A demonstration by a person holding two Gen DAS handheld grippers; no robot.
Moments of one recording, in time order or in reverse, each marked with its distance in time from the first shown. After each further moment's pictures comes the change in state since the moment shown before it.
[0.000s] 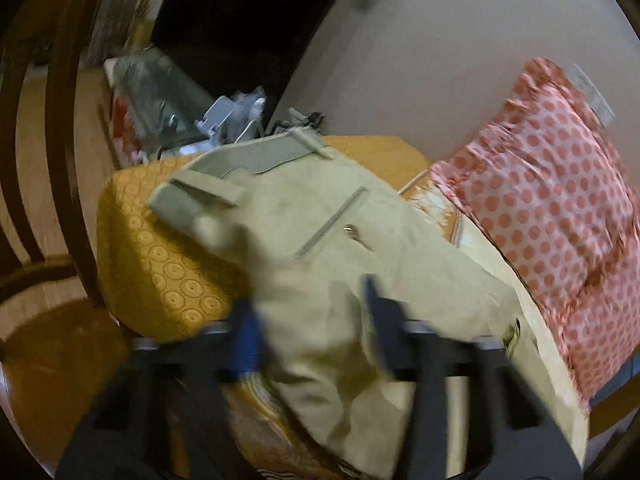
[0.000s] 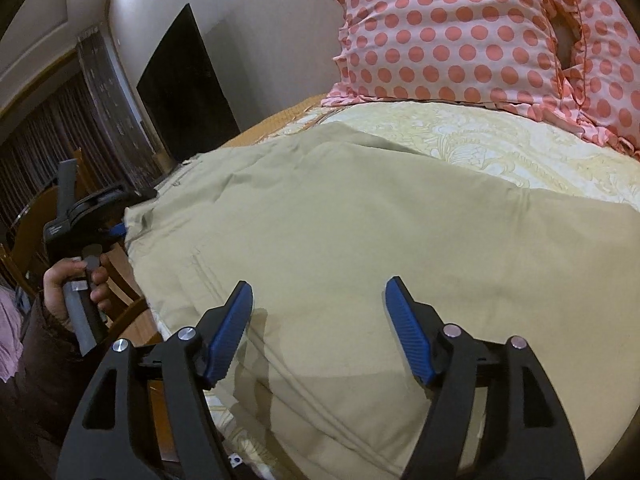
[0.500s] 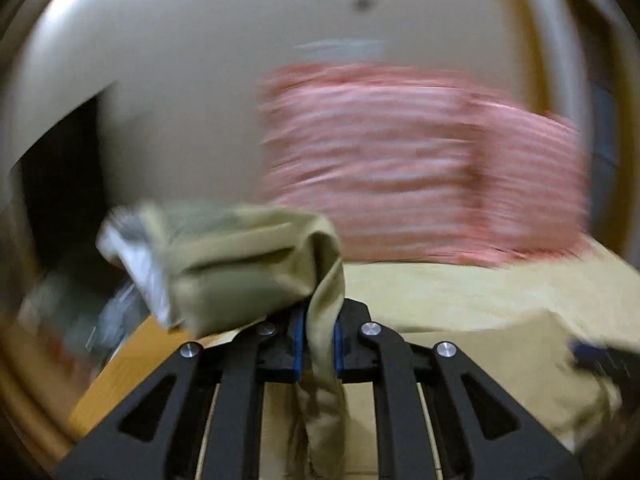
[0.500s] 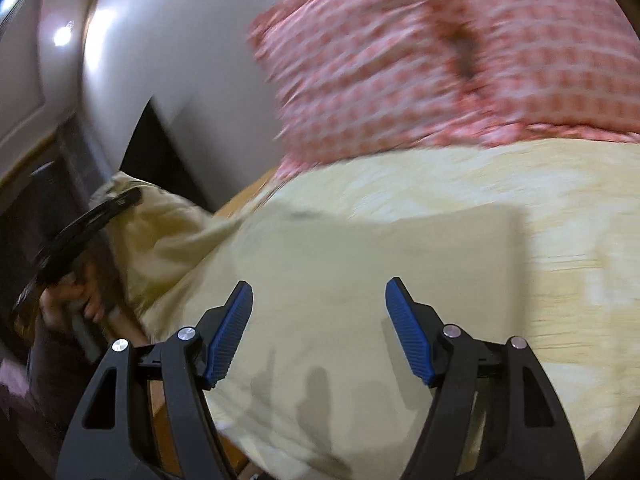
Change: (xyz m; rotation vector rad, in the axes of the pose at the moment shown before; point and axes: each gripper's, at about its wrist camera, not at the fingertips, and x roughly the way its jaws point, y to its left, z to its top) left arm -0.109 -0.221 -0.068 0.854 -0.288 -0.345; right arm -0.100 -0.075 -0.014 0.225 -0.254 -0.059
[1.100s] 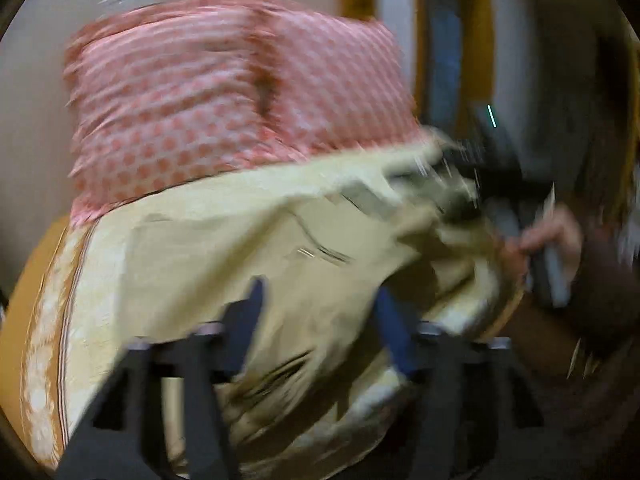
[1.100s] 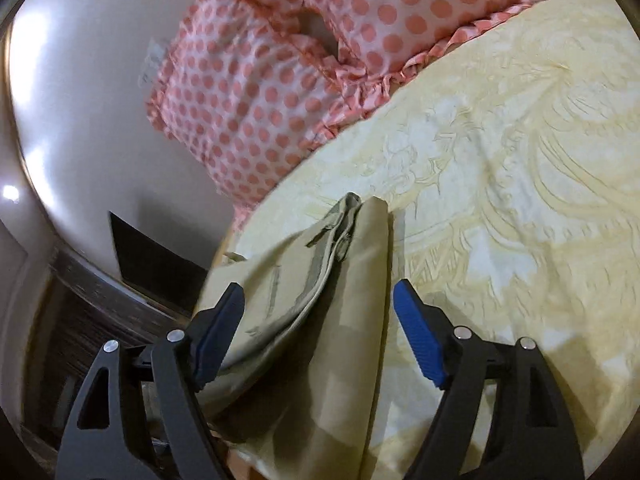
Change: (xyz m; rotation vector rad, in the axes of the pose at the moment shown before) left arm -0.012 -0.065 -0.067 0.098 0.216 -0.492; right arm -0.006 -0.110 0.018 0.463 0.053 0.028
